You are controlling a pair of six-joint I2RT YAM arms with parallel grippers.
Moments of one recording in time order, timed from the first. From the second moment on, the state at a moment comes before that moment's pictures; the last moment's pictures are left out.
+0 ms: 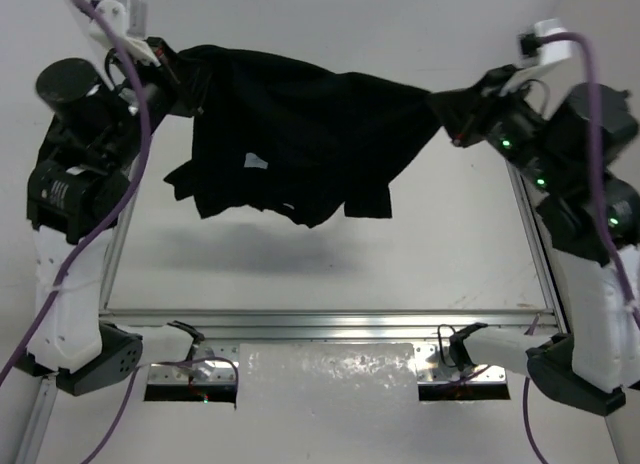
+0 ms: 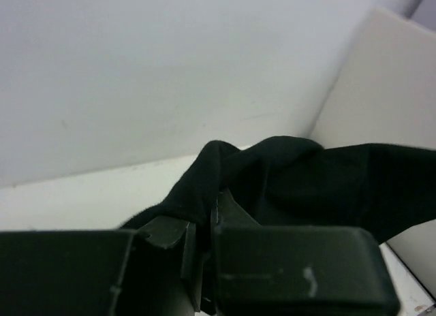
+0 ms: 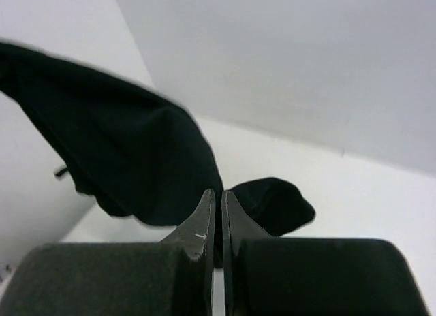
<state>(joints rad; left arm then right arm) -0.31 1.28 2.10 -0.74 0.01 -0.21 0.41 1.20 1.92 -0.71 -0.11 0.20</state>
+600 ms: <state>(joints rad) -0.32 1.46 2.07 -0.59 -0.08 -0.20 0.29 1.49 2.03 -0.75 -0.02 0.16</state>
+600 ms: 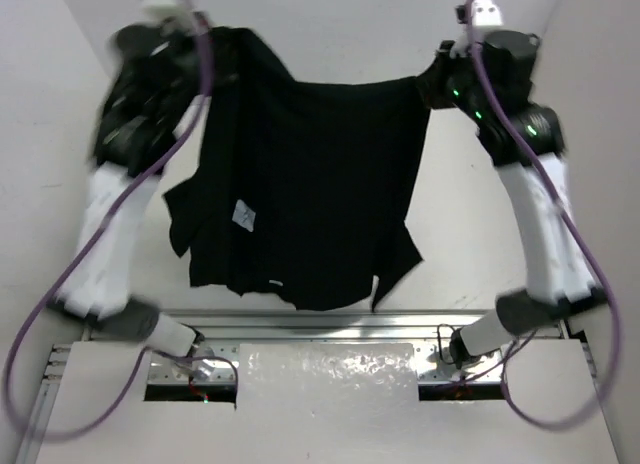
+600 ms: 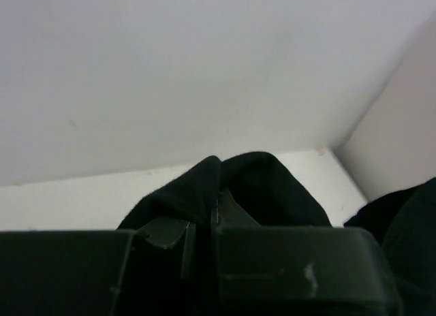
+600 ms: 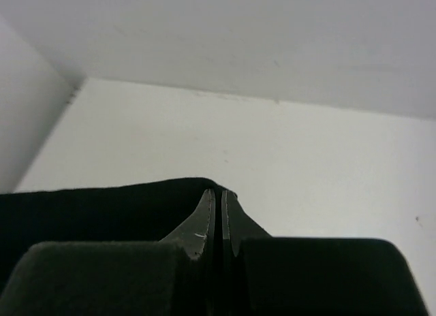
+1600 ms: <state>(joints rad) -0.72 1.71 1.43 -0.66 -0.21 -0.97 0.01 2.19 1.70 -0.62 -0.12 0.34</state>
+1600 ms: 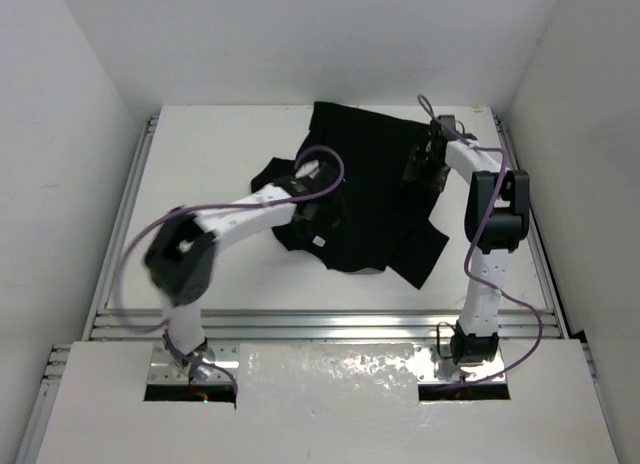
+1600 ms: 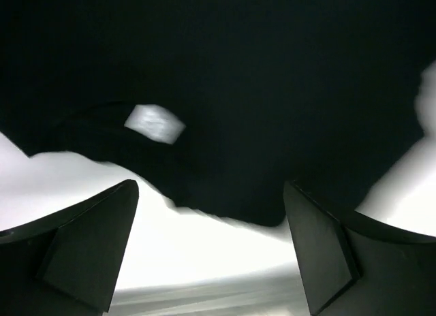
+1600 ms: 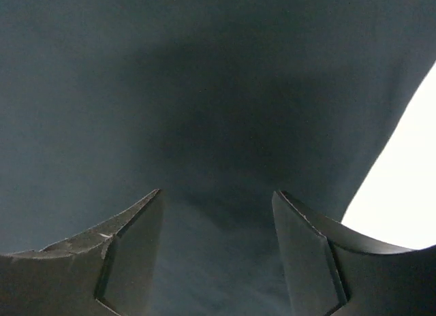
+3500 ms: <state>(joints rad) -0.44 1.55 0.82 -0.83 -0.22 -0.99 0.20 2.37 1.86 -1.14 -0.10 0.28</state>
